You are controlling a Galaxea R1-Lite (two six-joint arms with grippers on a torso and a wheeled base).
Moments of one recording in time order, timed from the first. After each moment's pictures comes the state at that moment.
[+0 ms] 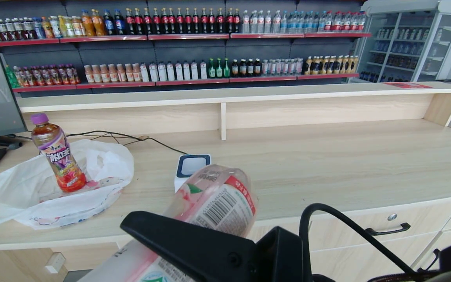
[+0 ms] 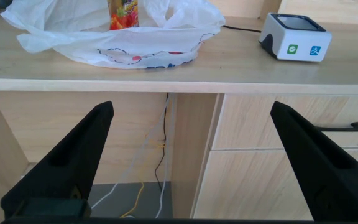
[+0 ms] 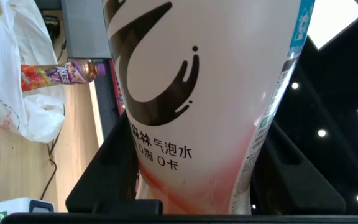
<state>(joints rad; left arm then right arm) 0.00 0.00 0.00 0.00 0.00 0.00 1.26 1.79 -0.63 -1.57 0.02 -1.66</state>
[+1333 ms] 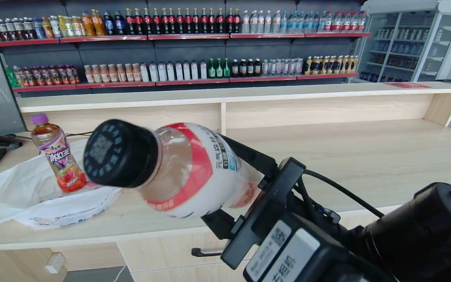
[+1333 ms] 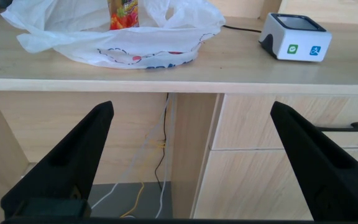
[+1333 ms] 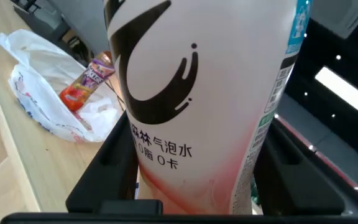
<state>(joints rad) 0.00 0.00 0.00 0.00 0.00 0.00 1.07 1.81 -0.66 -1.57 -0.04 -0.87</state>
